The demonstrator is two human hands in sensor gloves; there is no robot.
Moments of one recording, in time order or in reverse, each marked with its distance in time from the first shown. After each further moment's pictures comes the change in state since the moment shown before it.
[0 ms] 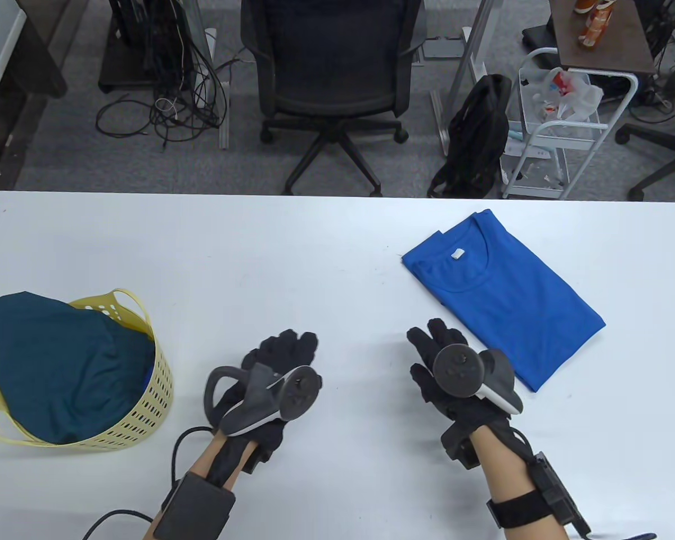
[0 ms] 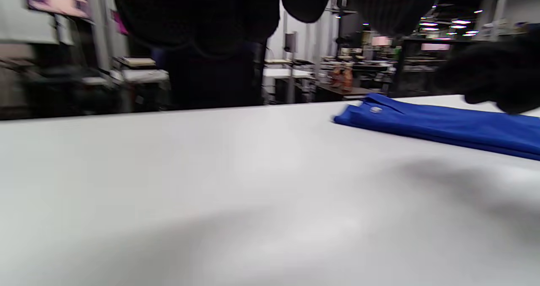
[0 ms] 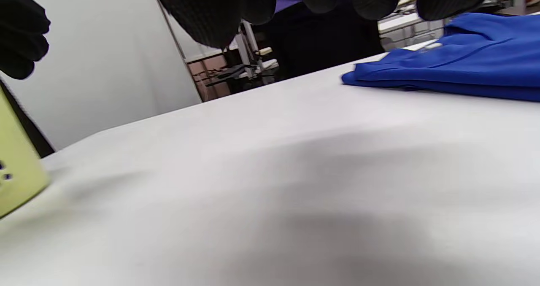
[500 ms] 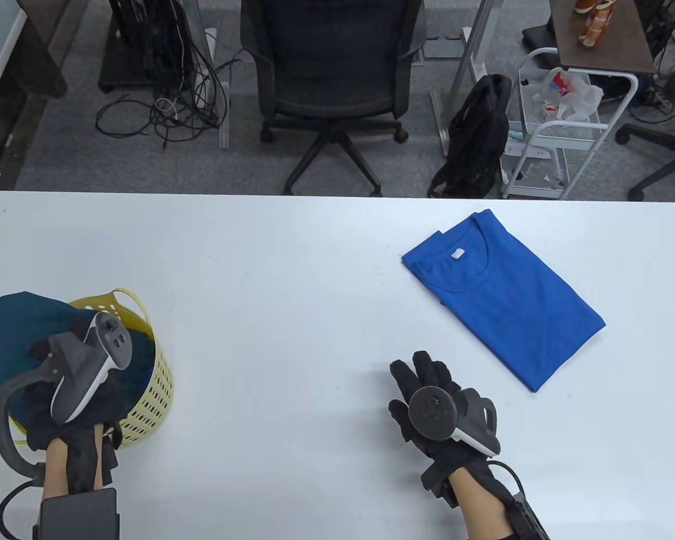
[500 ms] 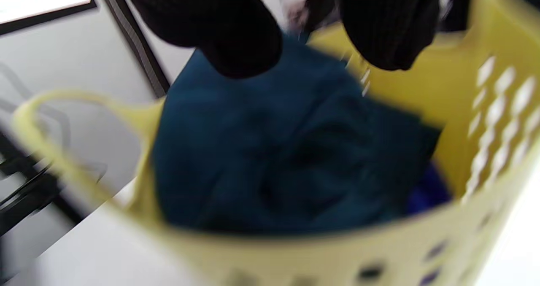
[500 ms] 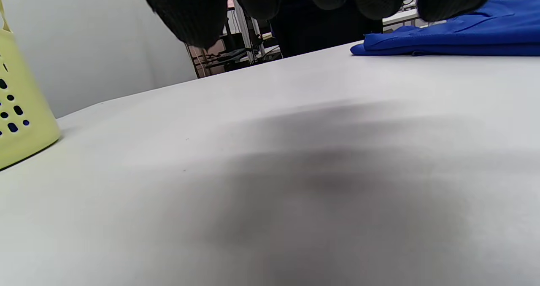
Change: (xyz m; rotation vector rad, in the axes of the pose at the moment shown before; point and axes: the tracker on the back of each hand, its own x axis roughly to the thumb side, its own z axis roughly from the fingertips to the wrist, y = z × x) left_hand -0.187 0.027 0.032 -0.495 0.818 -0.148; right_hand 0.012 0.038 0.024 0.053 0.047 0.065
